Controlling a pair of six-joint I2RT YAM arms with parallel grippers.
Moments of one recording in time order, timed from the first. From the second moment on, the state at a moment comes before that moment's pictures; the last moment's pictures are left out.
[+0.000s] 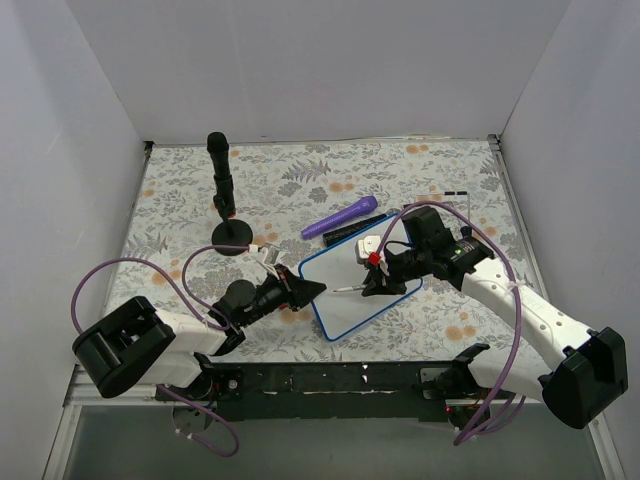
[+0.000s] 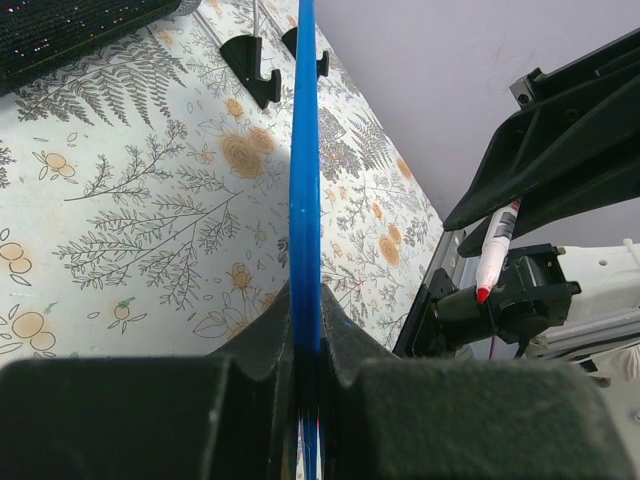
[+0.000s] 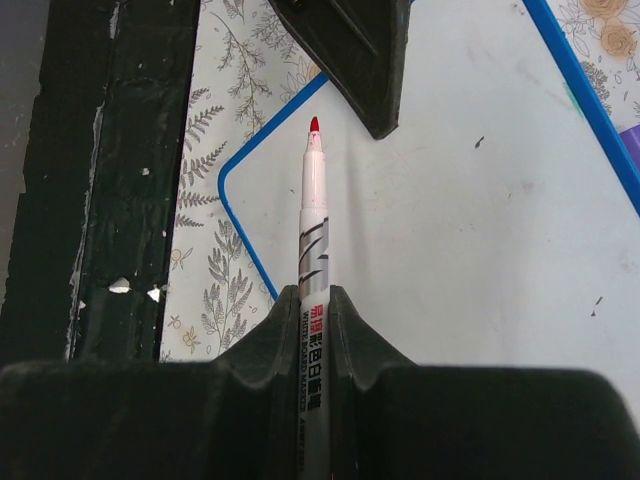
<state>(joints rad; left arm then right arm) -0.81 1.30 0.14 1.15 0.15 -0.79 0.62 1.12 0.90 -0.69 -0.83 -0.78</state>
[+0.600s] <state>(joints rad) -0.81 1.29 0.14 1.15 0.13 -0.80 0.62 1.12 0.90 -0.68 -0.83 -0.78</state>
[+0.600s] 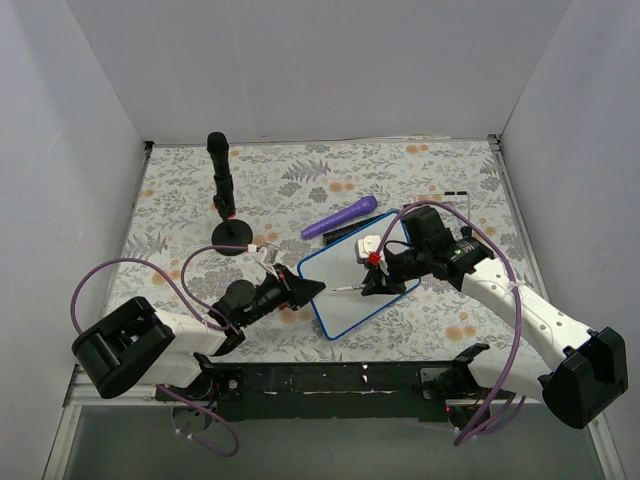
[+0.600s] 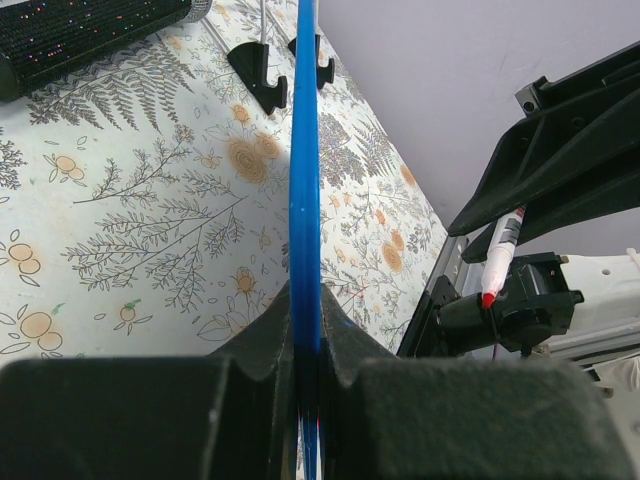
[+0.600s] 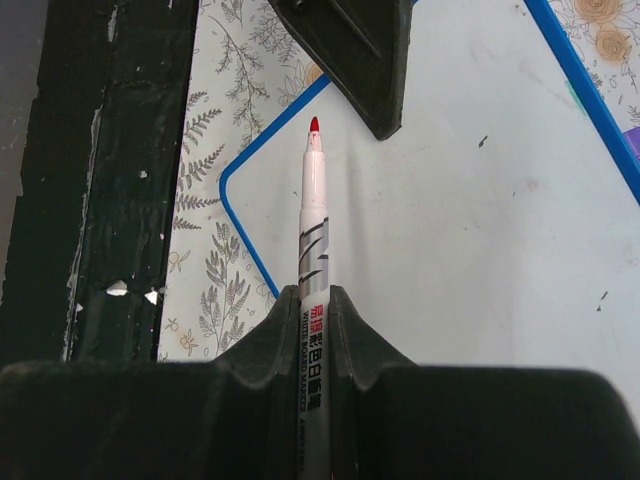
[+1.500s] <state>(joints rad) -0.81 1.28 0.14 1.14 0.13 -0.80 0.65 1.14 0.90 -0.64 -0.79 -0.74</state>
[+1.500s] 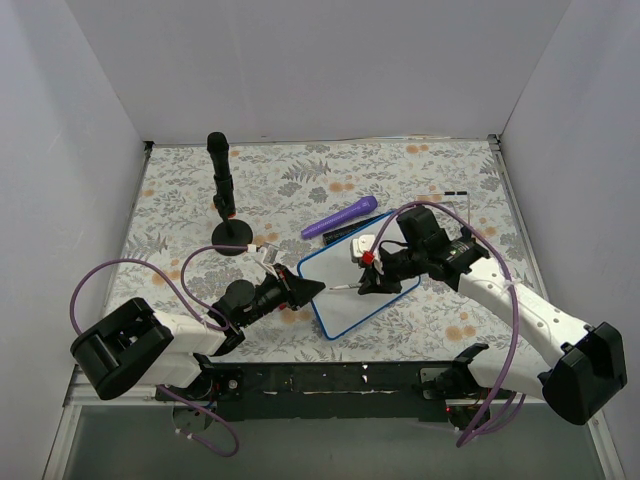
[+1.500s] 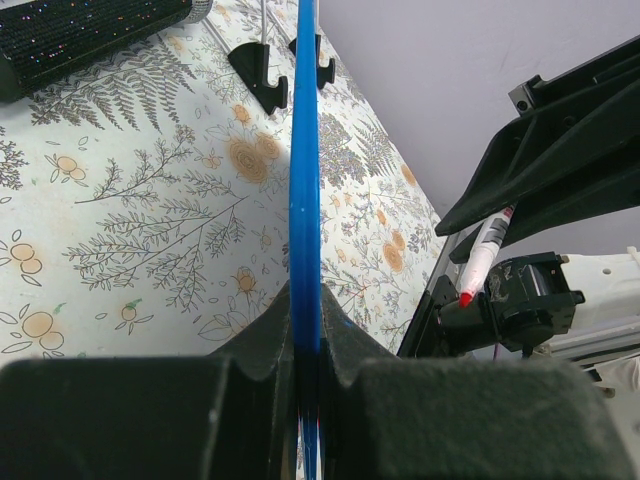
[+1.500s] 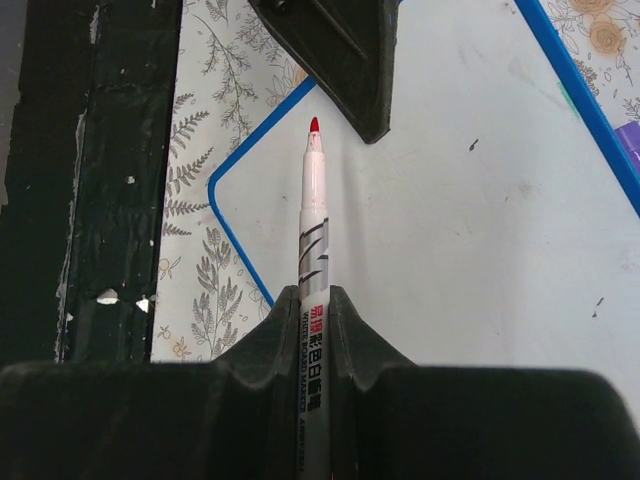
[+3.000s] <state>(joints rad) -0.81 1.28 0.14 1.13 0.15 -0.77 0.67 1.23 0.91 -0.45 -0.56 -0.47</state>
